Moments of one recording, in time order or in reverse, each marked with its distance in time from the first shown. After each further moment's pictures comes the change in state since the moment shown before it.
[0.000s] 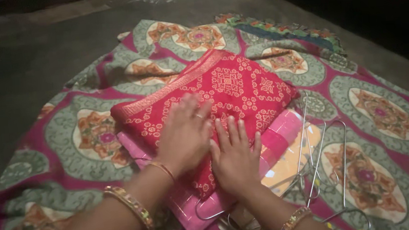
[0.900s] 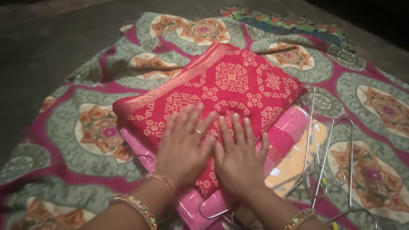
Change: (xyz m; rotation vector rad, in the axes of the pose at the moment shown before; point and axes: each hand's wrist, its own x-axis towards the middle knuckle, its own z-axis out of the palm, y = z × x) left_hand -0.037 0.001 -0.002 -0.066 0.049 0.031; right_hand -0.006 -0.005 -0.002 -0.029 0.001 0.036
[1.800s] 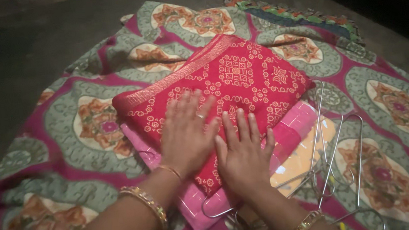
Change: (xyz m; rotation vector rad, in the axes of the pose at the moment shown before) left_hand 0.015 -0.004 0.013 0.041 0.136 -0.069; right_hand -0.003 -0.003 -0.004 0.000 0.108 -0.050
